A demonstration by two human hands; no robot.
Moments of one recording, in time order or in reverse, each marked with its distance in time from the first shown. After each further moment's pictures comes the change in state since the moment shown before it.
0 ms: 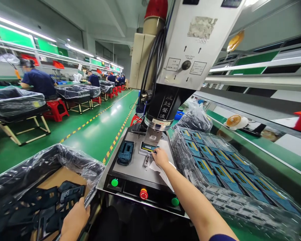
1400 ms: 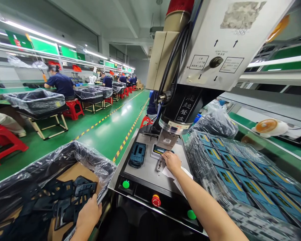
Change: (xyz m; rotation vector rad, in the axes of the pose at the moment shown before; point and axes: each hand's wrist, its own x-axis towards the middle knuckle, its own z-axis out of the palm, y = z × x) left_hand -0.002 0.006 -0.004 0.007 0.023 -0.009; right_hand 0.019 0.000 0.021 -0.046 0.051 -0.128
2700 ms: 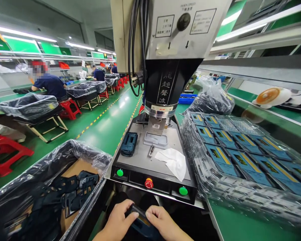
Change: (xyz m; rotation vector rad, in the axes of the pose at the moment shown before) left_hand -0.109 0.112 -0.014 -0.641 -0.290 0.509; right_hand -0.270 -0.078 0.010 1.249 -0.710 0.250
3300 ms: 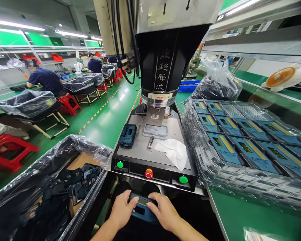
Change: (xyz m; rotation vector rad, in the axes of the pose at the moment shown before) left_hand 0.007 -0.004 0.017 -0.039 0.042 -0.215; right_hand -0.007 -0.018 -0.006 -0.460 0.128 -0.048
